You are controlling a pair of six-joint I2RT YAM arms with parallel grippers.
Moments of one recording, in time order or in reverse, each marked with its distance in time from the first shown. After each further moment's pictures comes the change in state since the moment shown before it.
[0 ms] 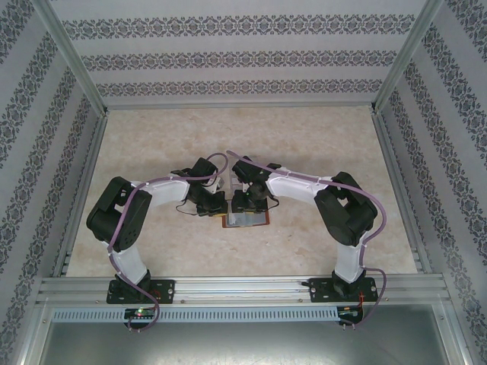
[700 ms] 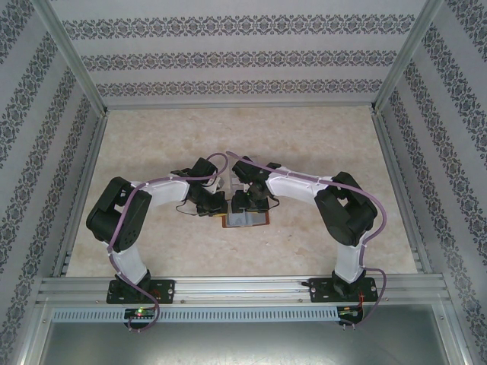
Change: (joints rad) left arm 0.000 -0.004 -0.004 0.004 0.000 0.000; right arm 0.000 0.000 0.008 -0.029 0.034 -0.014
